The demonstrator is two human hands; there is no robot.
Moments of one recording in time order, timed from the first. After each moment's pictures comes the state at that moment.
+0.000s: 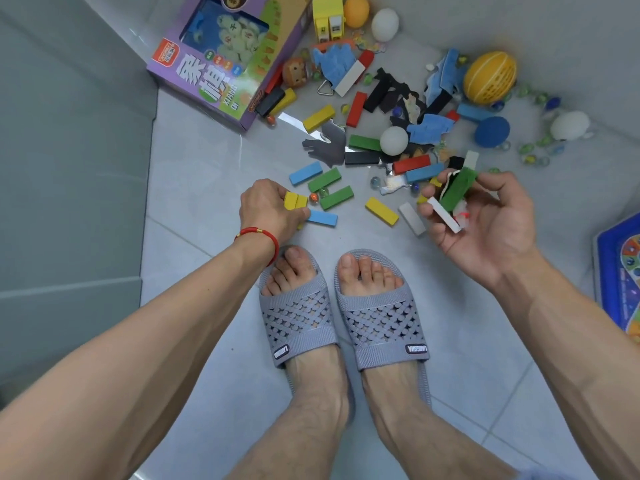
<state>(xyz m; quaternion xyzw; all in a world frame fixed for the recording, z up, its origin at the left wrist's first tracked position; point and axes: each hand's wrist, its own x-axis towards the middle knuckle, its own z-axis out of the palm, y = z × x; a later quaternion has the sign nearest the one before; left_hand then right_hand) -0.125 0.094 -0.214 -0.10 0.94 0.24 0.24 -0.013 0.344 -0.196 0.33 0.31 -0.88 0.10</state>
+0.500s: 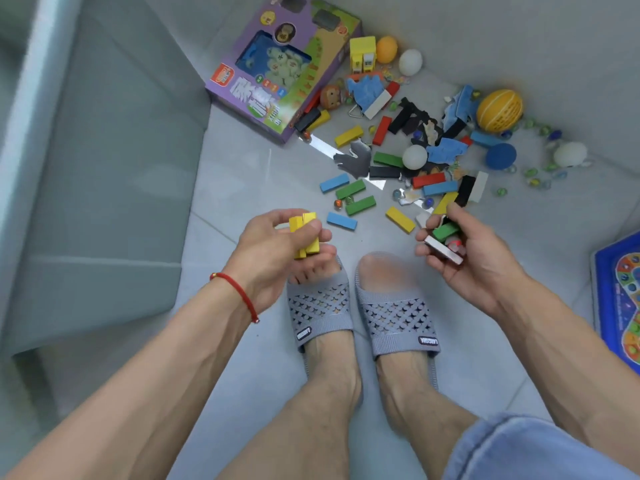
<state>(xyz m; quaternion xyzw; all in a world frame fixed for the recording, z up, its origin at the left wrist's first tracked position) -0.063 0.062 -0.105 -0.27 0.68 0.62 0.30 0.003 0.305 -0.160 0.40 0.39 -0.81 0.17</state>
